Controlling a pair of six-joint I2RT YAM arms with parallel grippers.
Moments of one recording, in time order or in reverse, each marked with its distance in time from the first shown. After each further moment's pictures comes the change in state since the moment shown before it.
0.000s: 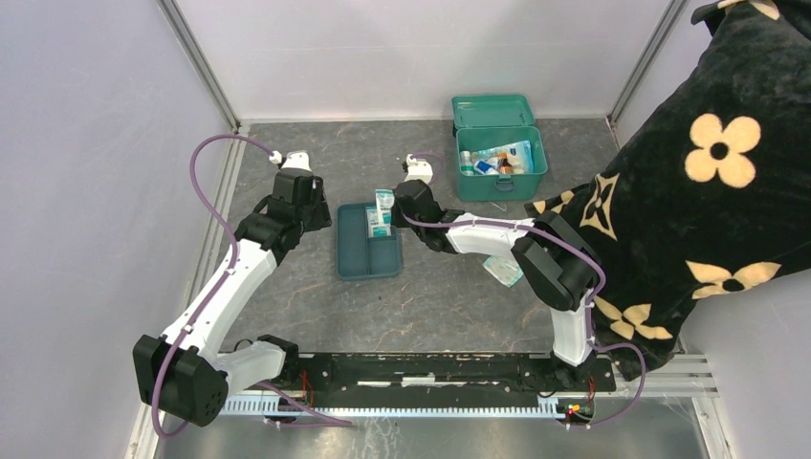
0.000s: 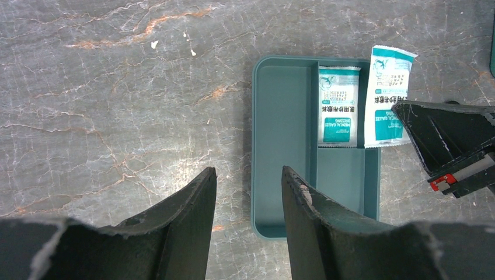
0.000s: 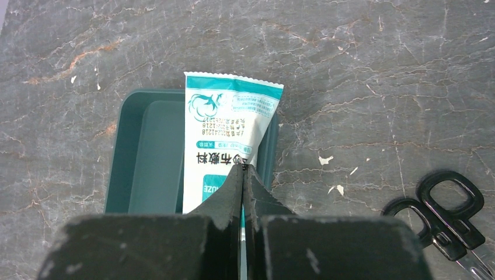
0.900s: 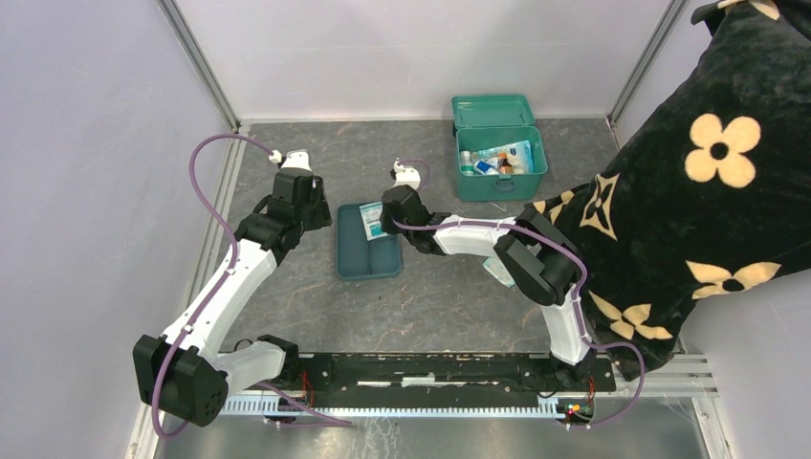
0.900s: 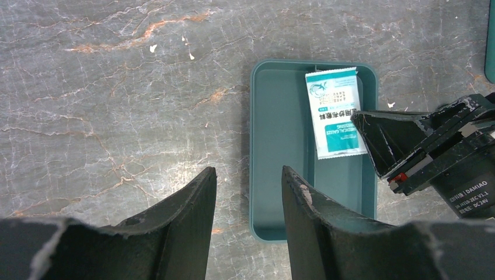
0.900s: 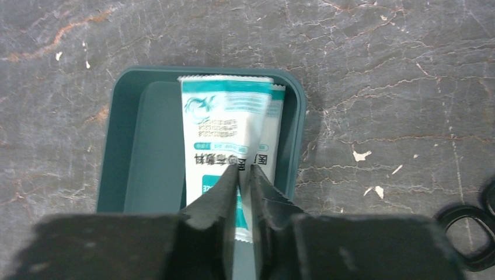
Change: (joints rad) left arm 0.000 0.000 -0.001 0.013 0.003 0.000; right arm 0.033 0.100 0.068 -0.015 -0.013 0.018
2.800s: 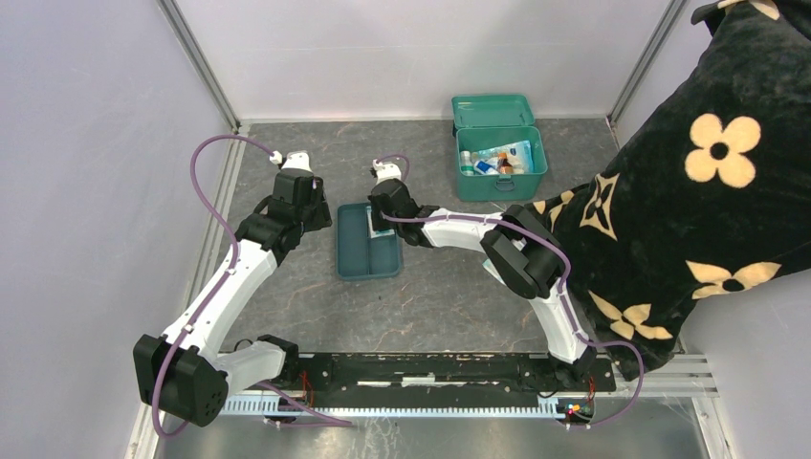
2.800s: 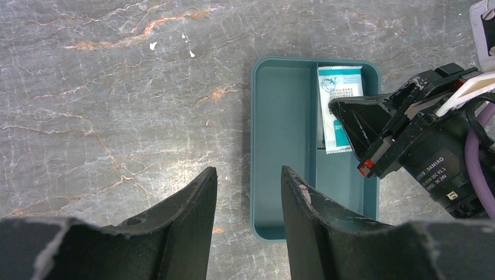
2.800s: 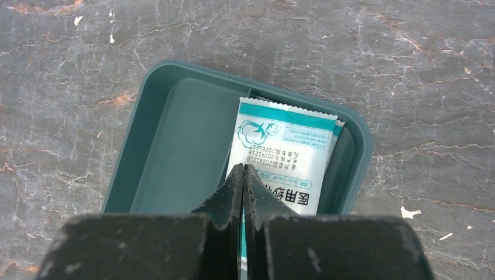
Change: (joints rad) left arm 0.000 0.000 -0.008 0.001 0.000 0.000; right arm -0.003 0.113 0.163 -0.051 -0.110 -0.161
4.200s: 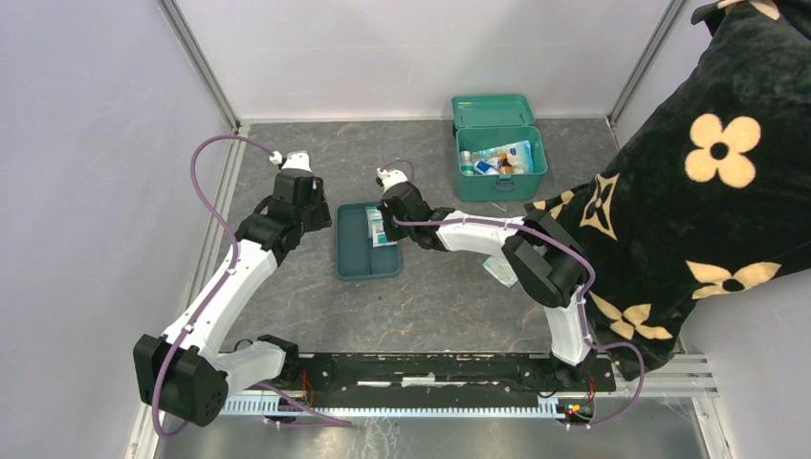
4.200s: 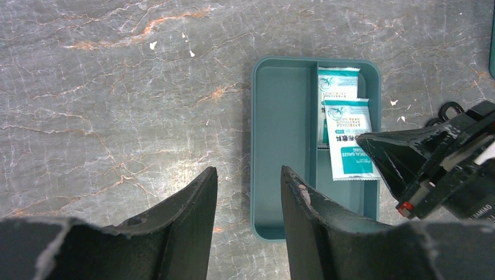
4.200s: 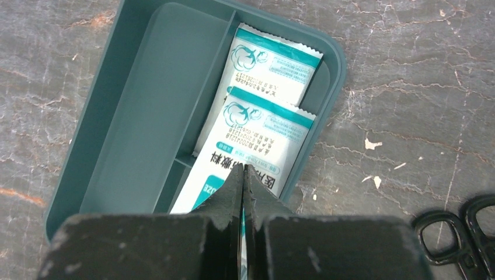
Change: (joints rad) left arm 0.000 0.000 -0.001 0.000 0.000 0.000; right arm -0.008 -0.138 -0.131 -0.104 -0.072 -0.097
